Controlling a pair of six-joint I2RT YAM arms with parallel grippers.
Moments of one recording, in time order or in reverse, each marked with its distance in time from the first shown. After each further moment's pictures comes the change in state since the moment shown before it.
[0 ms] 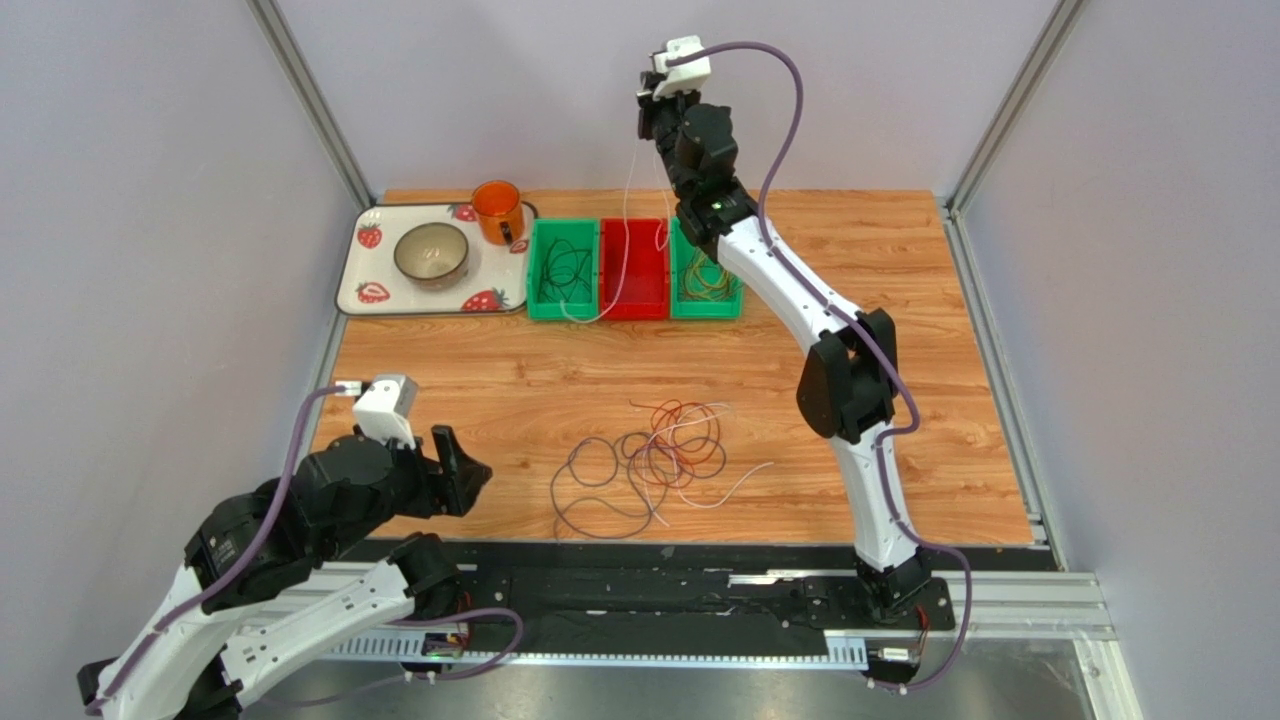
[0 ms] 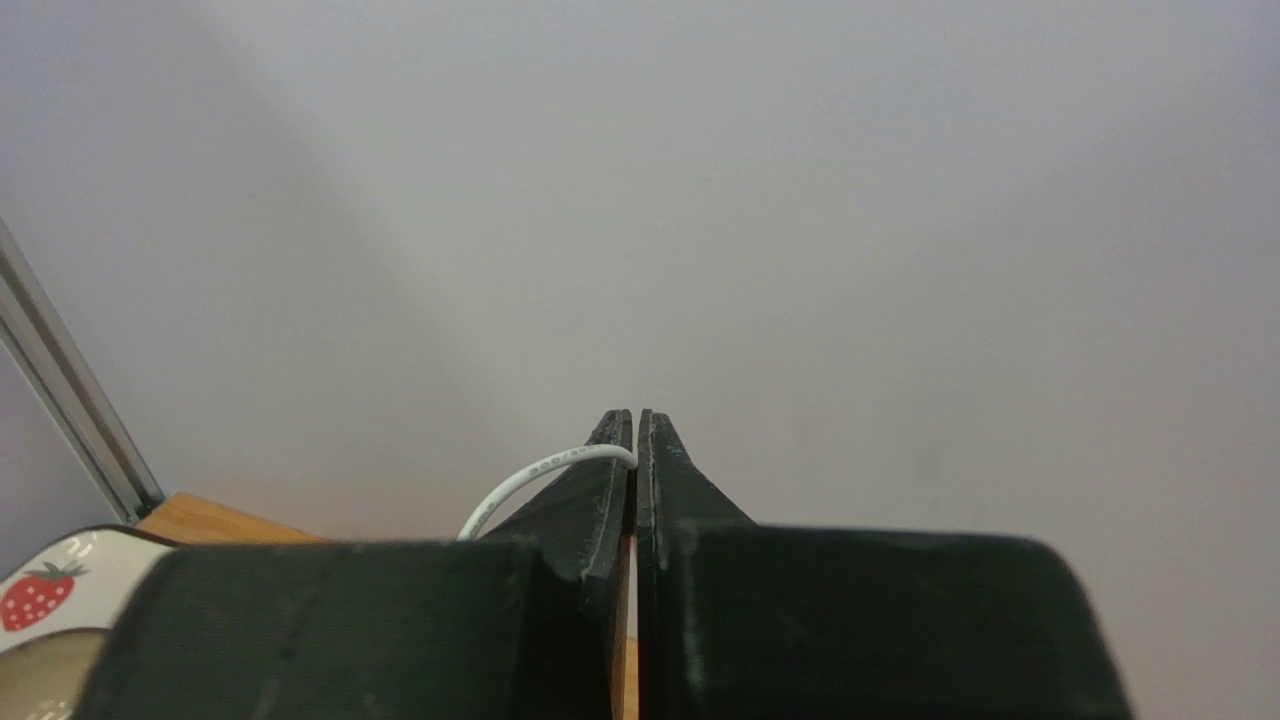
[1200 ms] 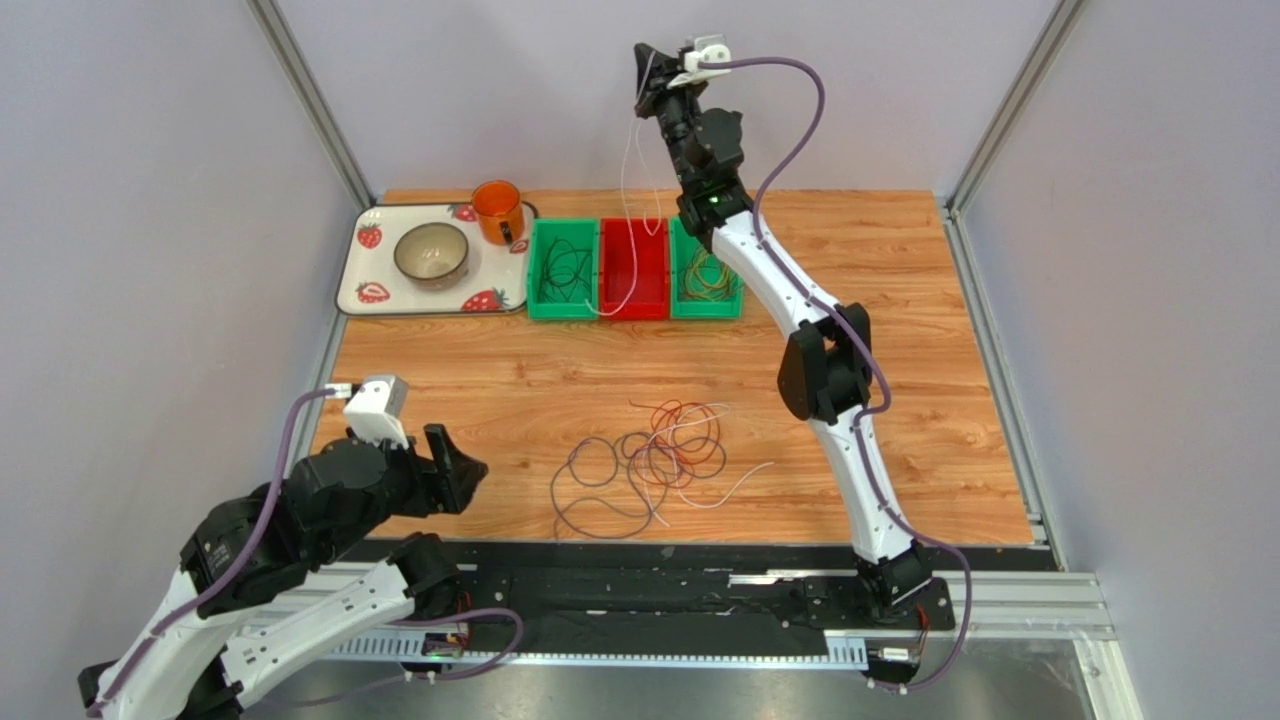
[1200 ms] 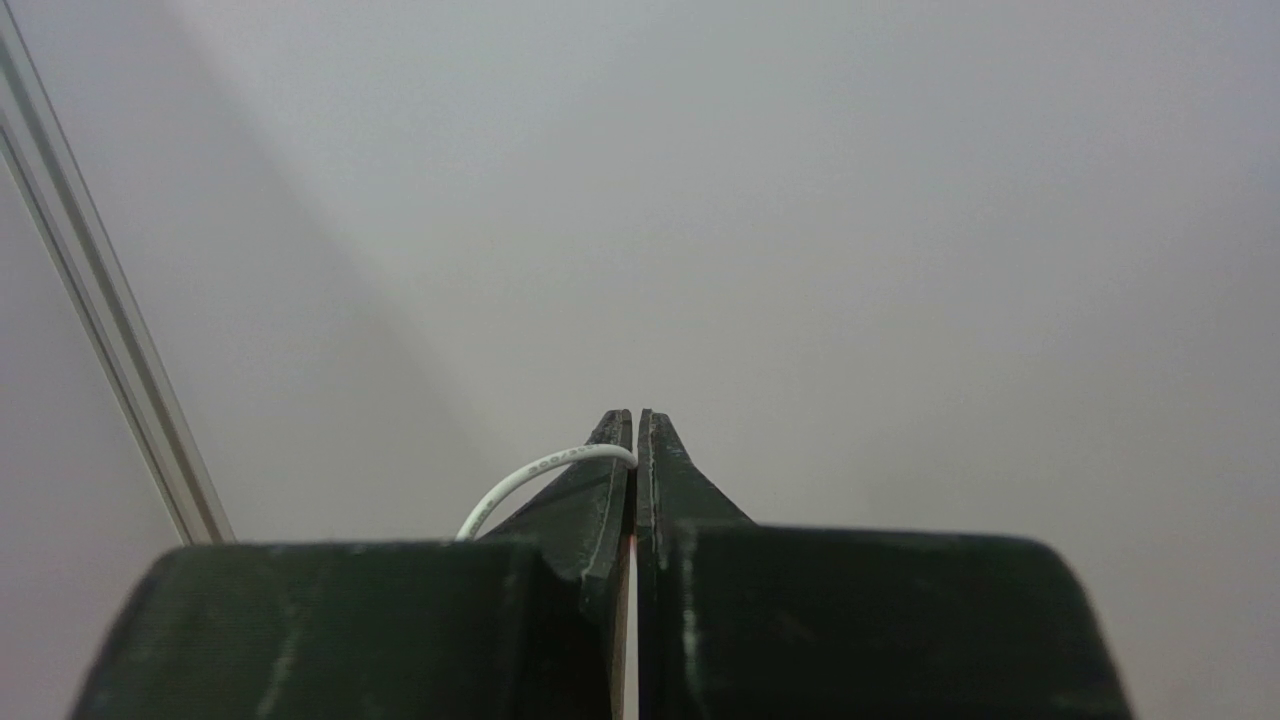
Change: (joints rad) left arm 0.000 -0.018 0.000 -0.002 -0.029 -0.024; right arm -0.058 0.227 0.258 0.206 -0.124 0.182
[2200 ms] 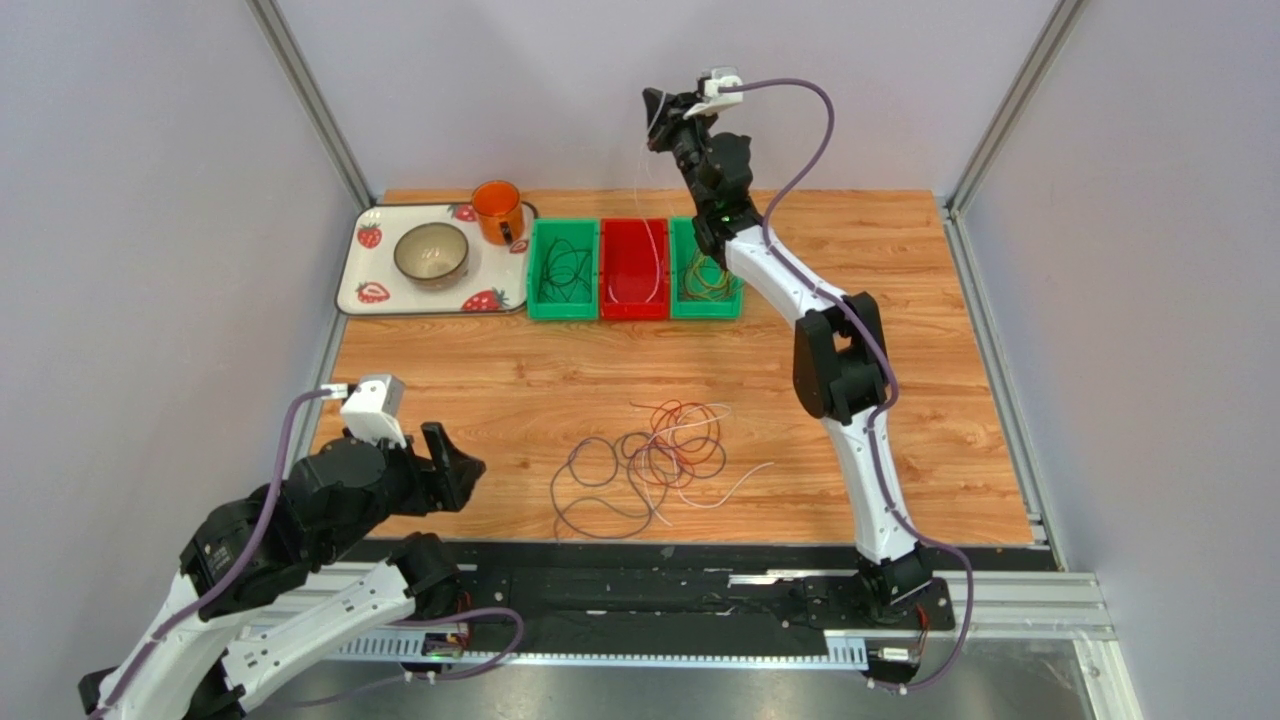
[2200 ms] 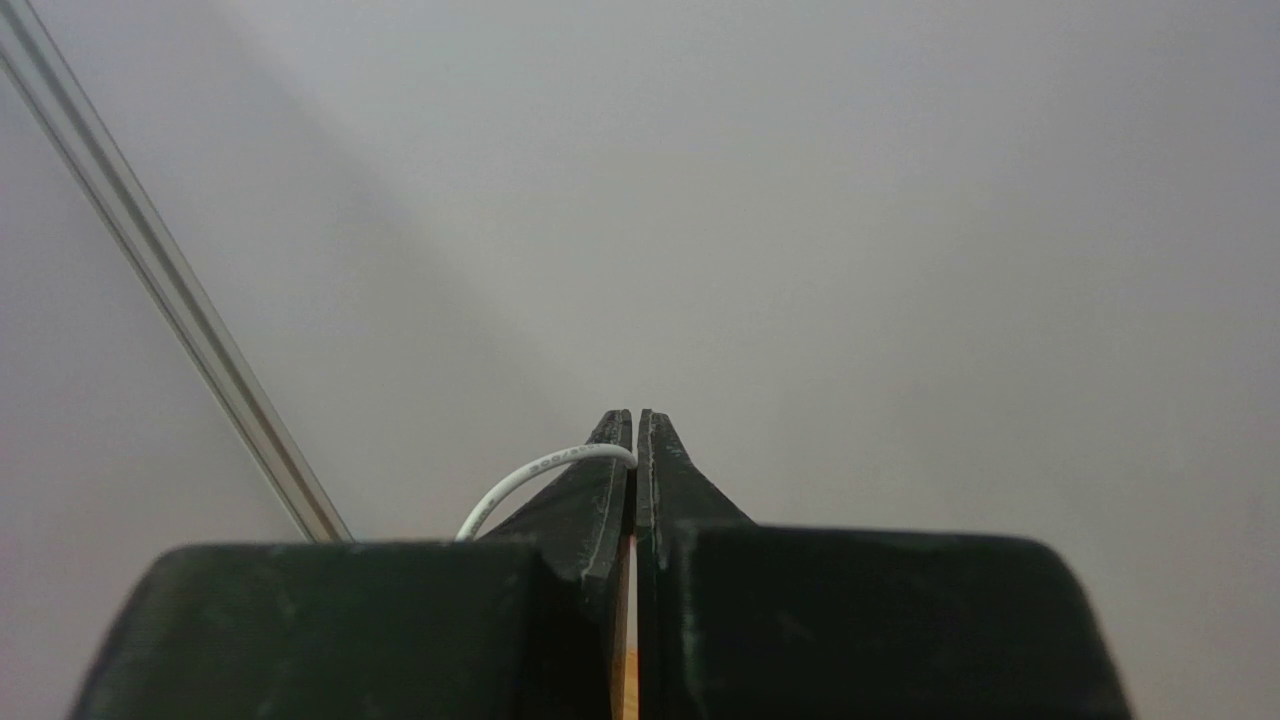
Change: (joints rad) left arm 0.025 -0.002 0.000 0.000 -0.005 -0.001; right arm -0.044 -0.069 -0.300 0.103 -0.074 0.171
